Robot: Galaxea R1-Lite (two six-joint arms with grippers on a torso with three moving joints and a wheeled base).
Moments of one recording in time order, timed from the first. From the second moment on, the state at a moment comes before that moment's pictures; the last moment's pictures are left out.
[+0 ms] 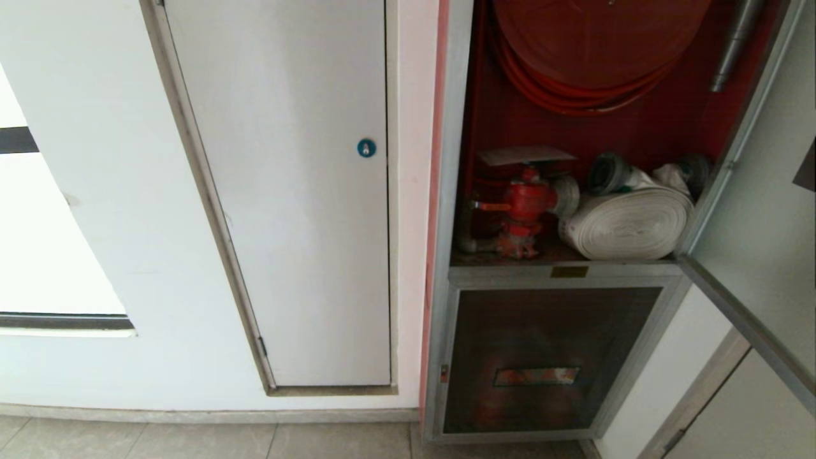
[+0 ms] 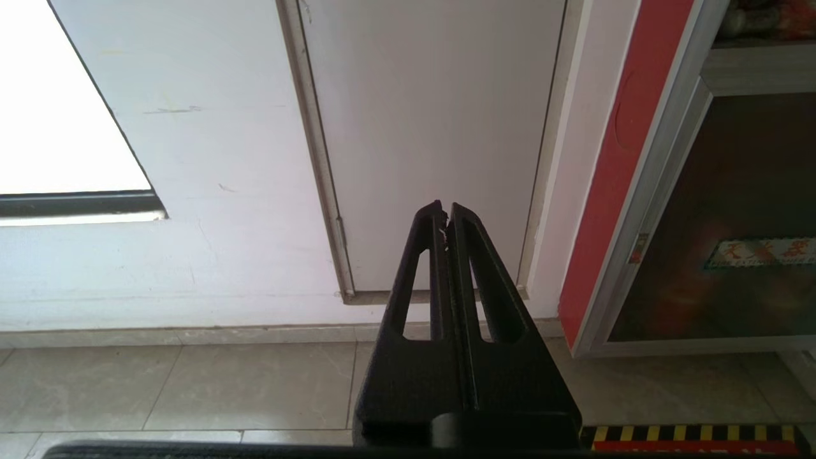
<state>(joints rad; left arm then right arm) 0.01 0.00 0.00 -0.01 -0.02 0.03 0.01 0.00 0.00 0.01 0.01 -0.05</state>
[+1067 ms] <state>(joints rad) 0.01 0.00 0.00 -0.01 -0.02 0.03 0.01 0.00 0.00 0.00 0.02 0.00</state>
